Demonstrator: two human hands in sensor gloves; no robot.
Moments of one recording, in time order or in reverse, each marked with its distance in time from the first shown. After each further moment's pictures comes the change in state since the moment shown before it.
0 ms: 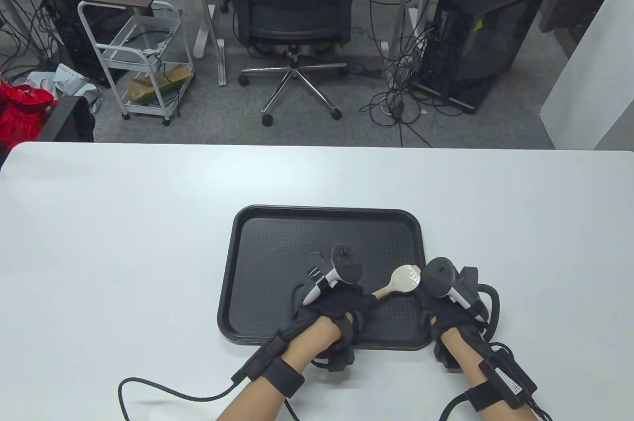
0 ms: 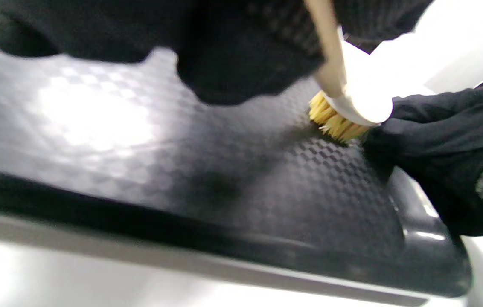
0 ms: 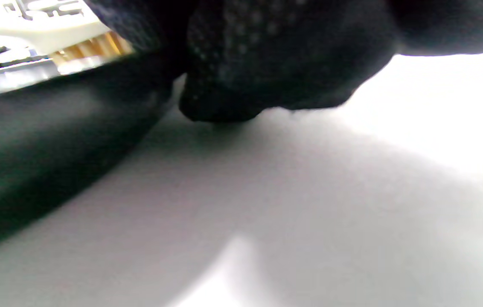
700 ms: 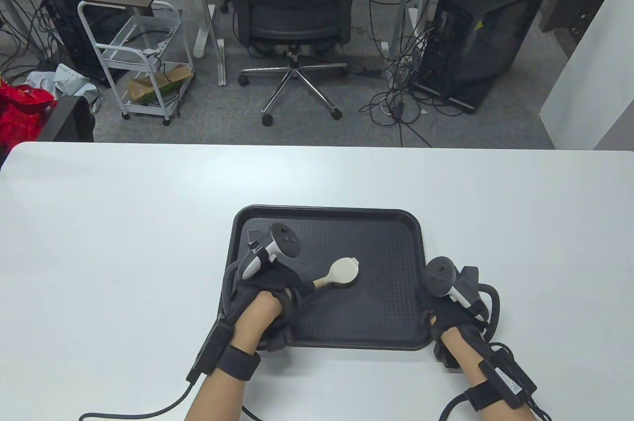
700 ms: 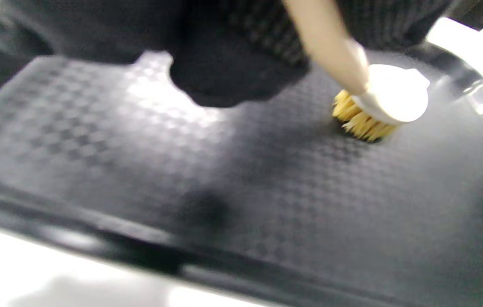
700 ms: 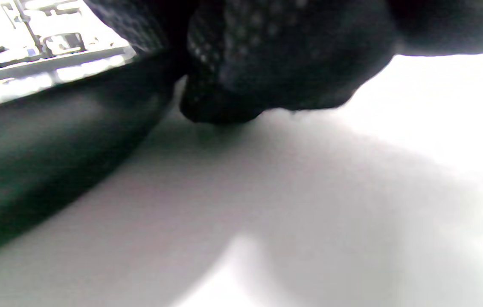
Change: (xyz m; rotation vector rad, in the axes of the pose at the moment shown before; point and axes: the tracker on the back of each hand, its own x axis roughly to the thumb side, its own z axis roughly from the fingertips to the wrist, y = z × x) left_hand -0.093 0.061 0.013 -0.136 0.247 -0.026; right_hand 0.000 0.000 0.000 0.008 0.004 -0.007
